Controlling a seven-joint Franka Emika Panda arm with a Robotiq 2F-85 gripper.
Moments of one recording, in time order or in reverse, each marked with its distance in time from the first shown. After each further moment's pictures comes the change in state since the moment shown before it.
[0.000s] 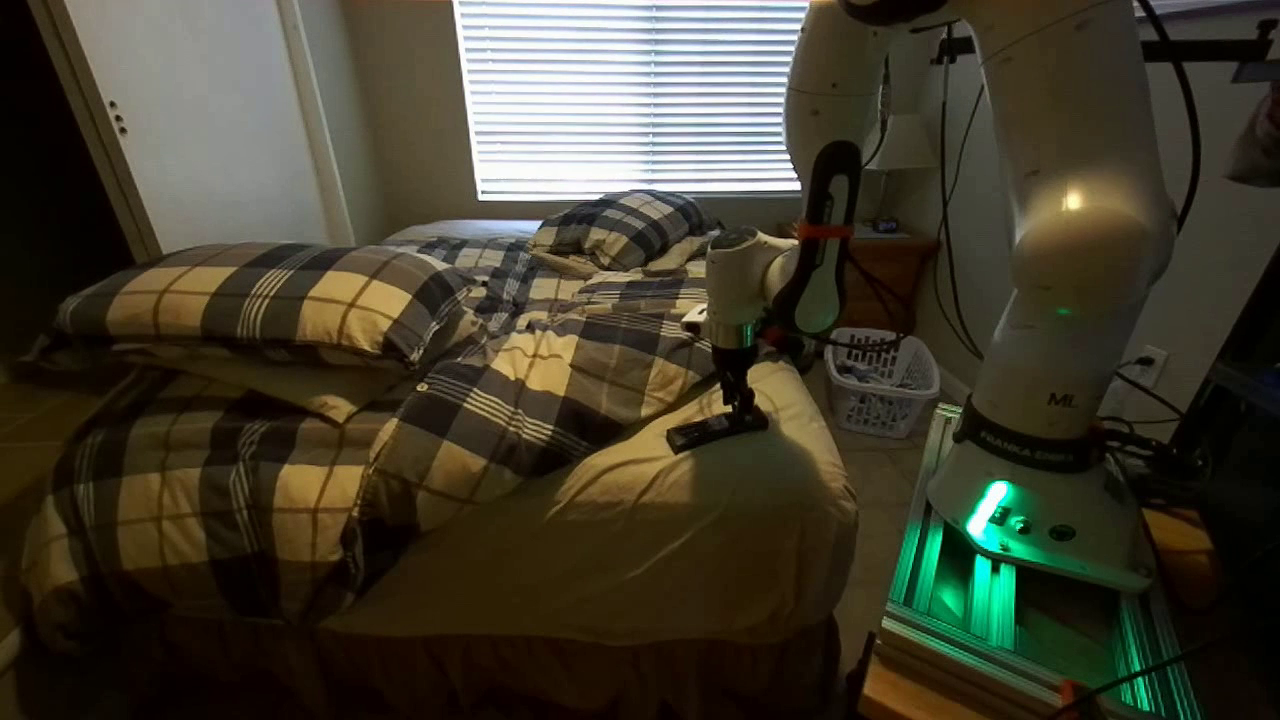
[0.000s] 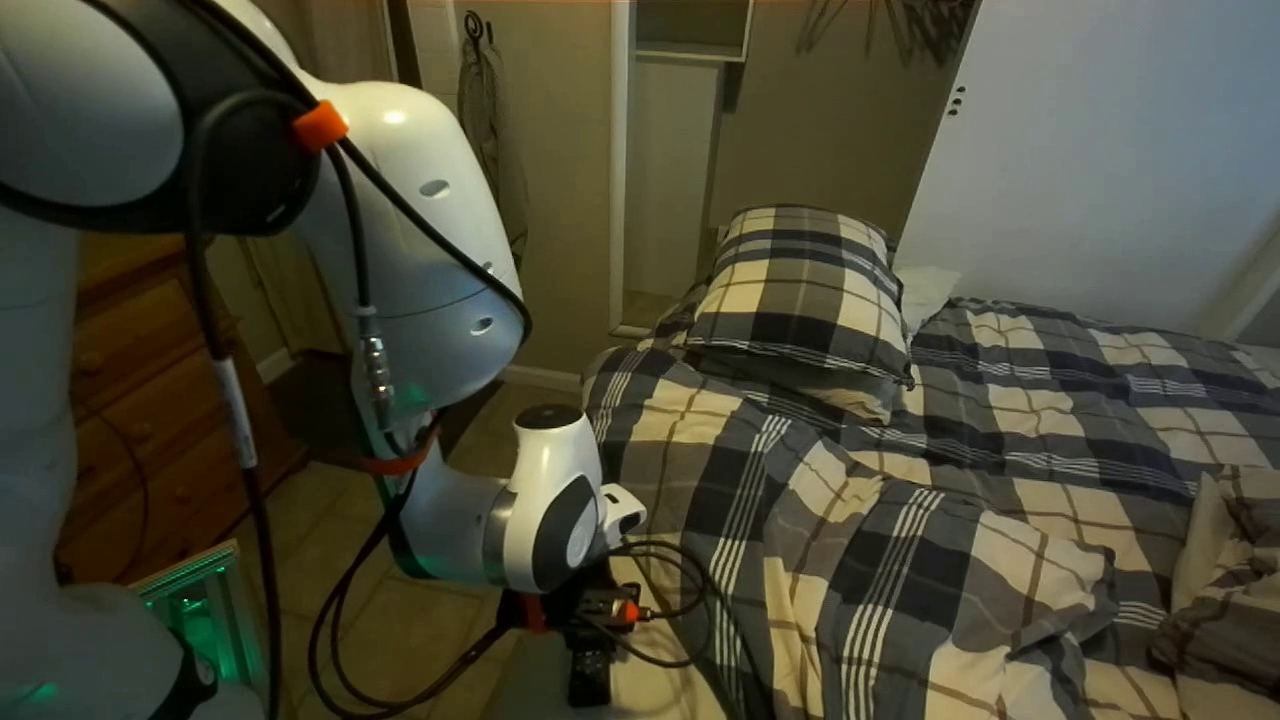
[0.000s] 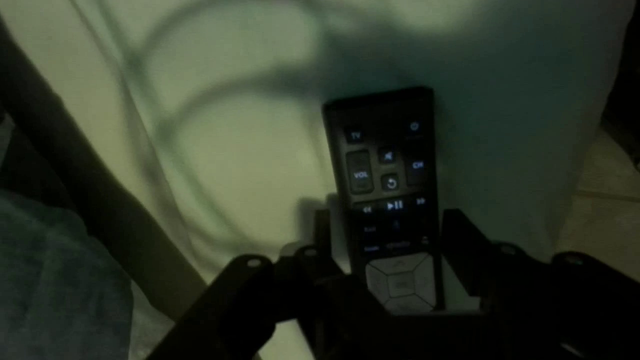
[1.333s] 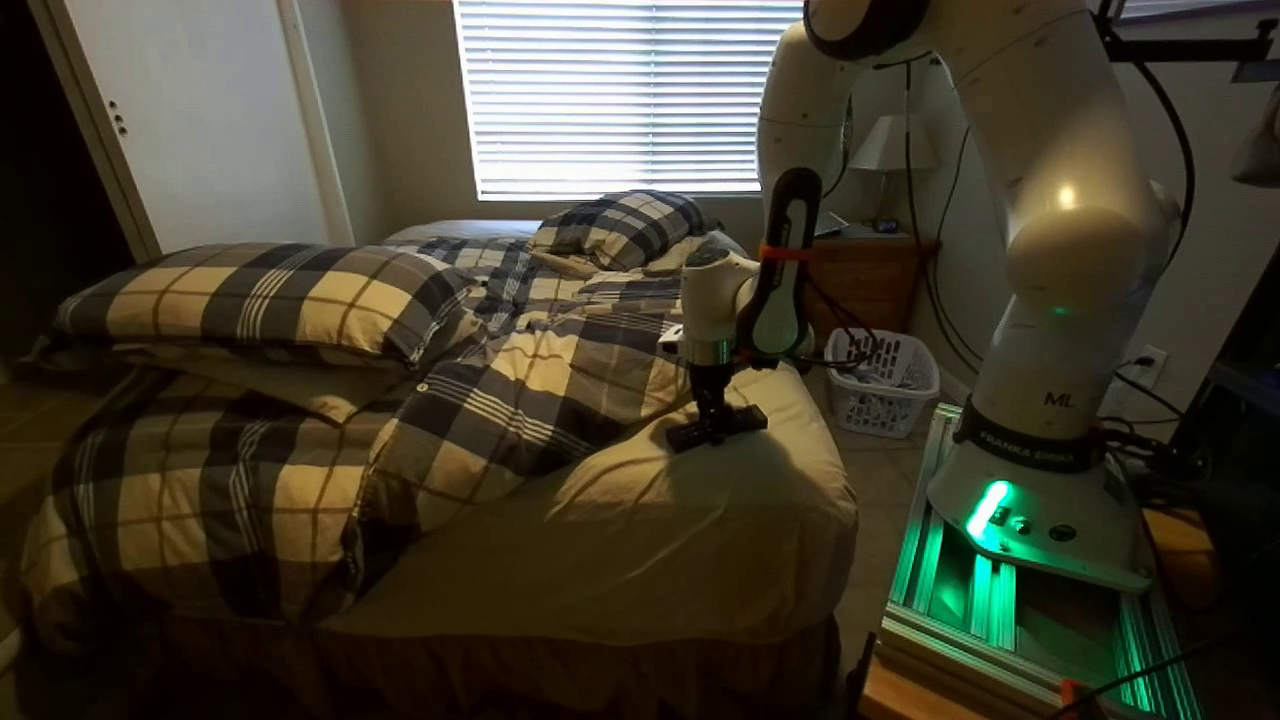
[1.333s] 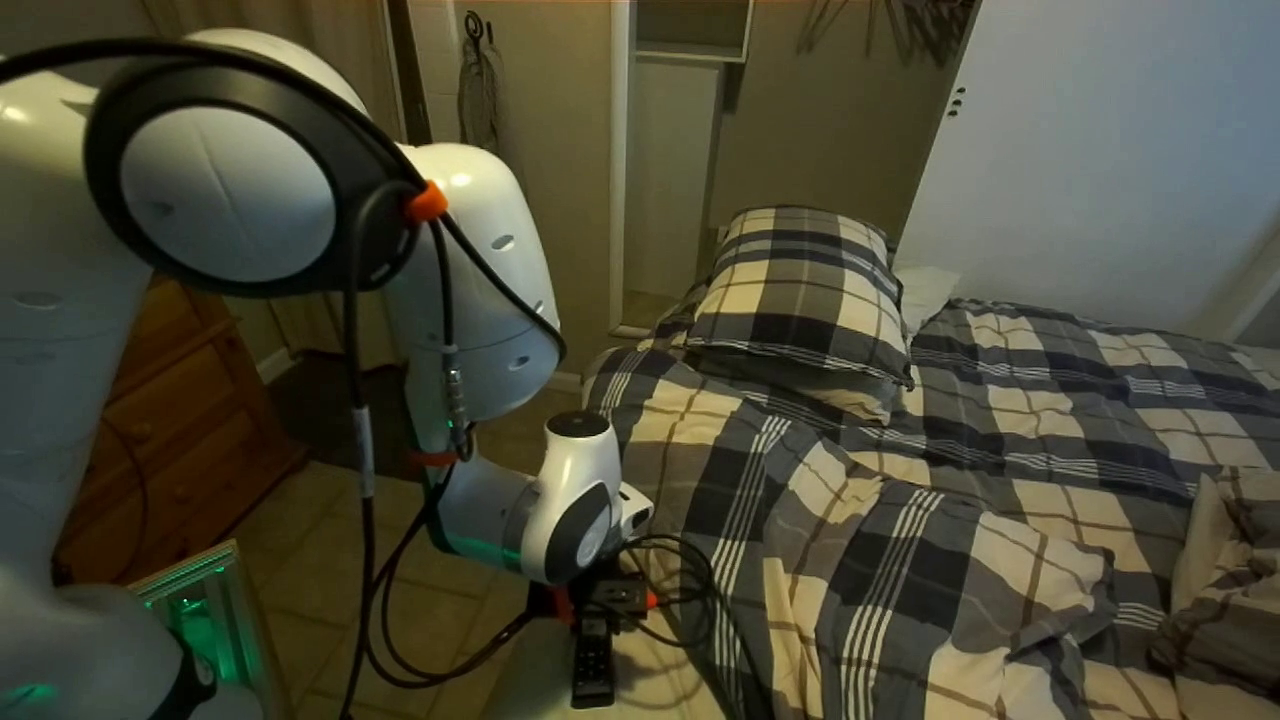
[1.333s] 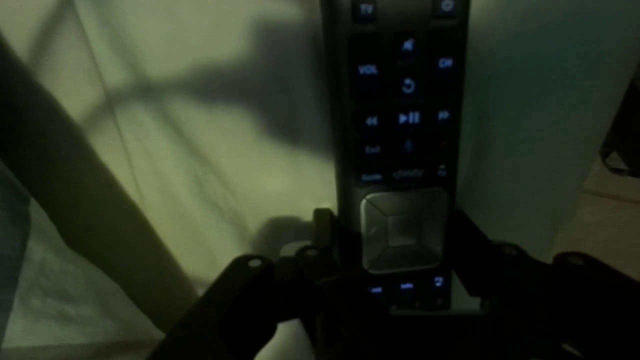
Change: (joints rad) arm -0.044 0.137 0.121 0.112 0.210 -0.012 -0.235
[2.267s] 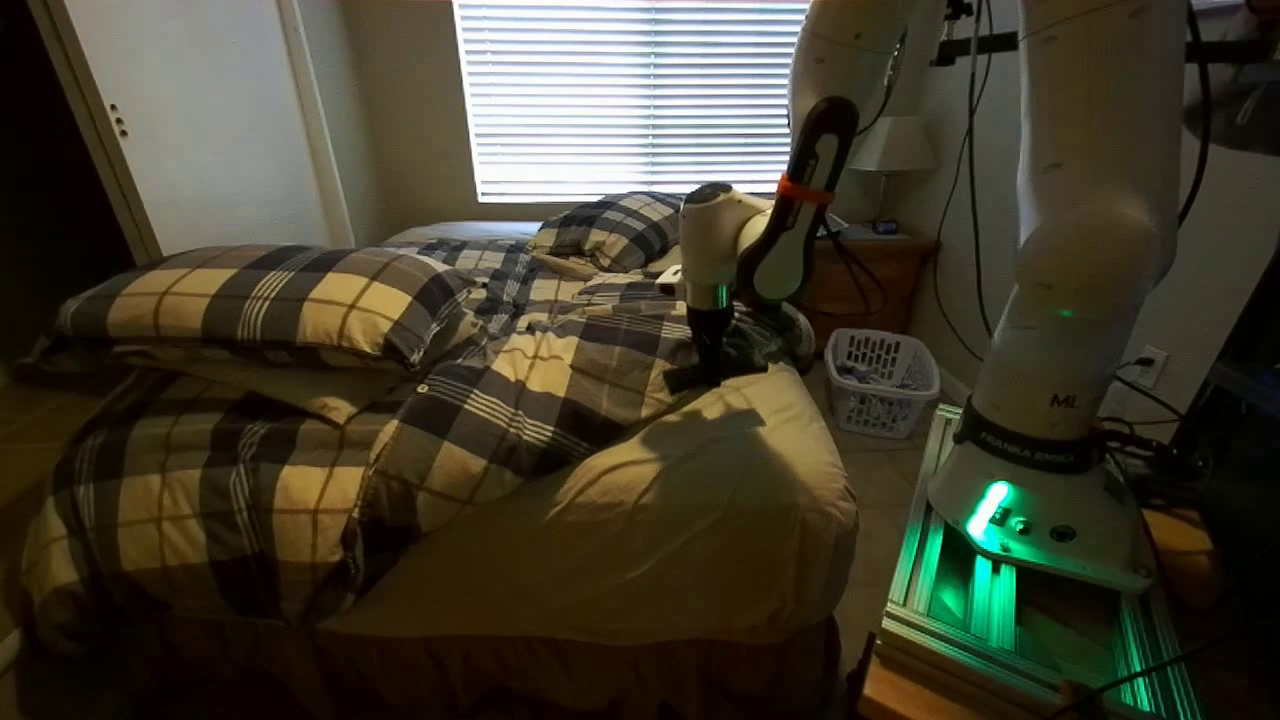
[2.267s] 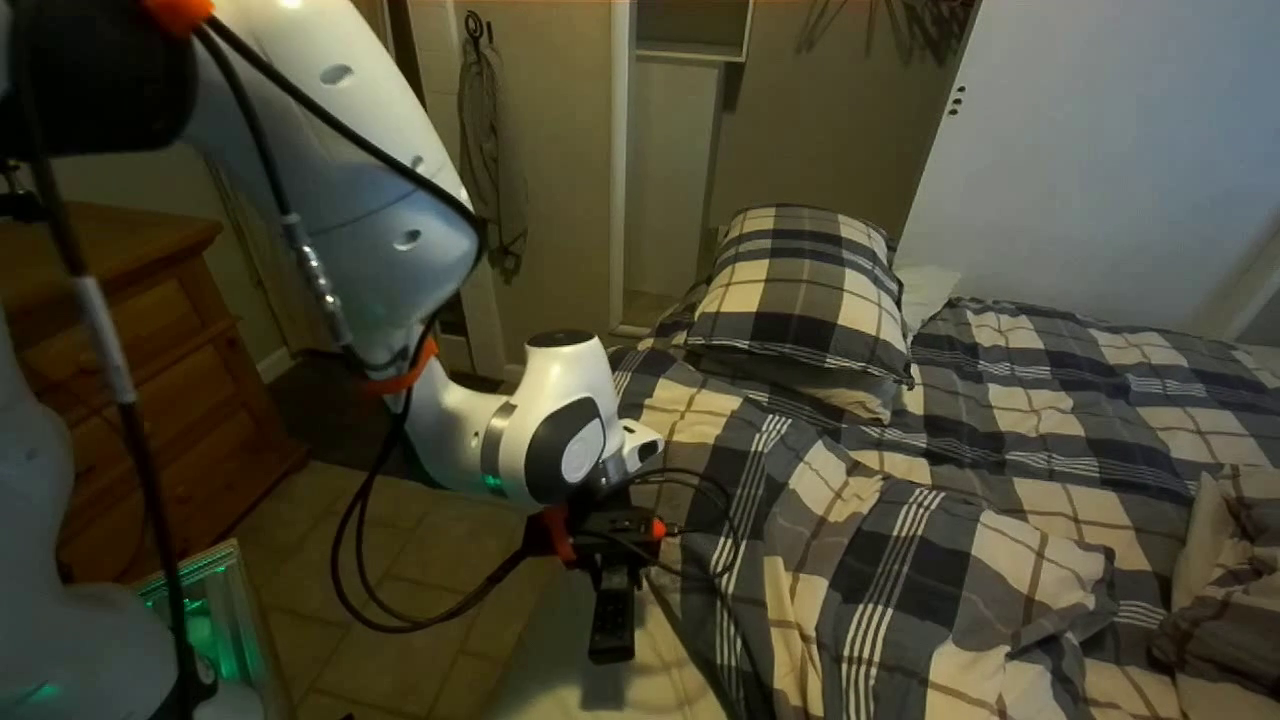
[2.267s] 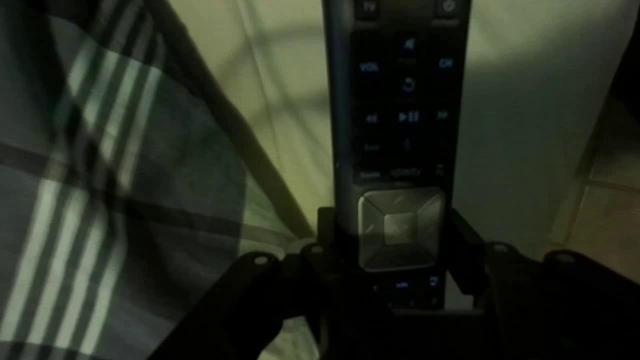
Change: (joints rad) arm 0.082 -0.320 -0.050 -0.107 0.022 -0.149 0.023
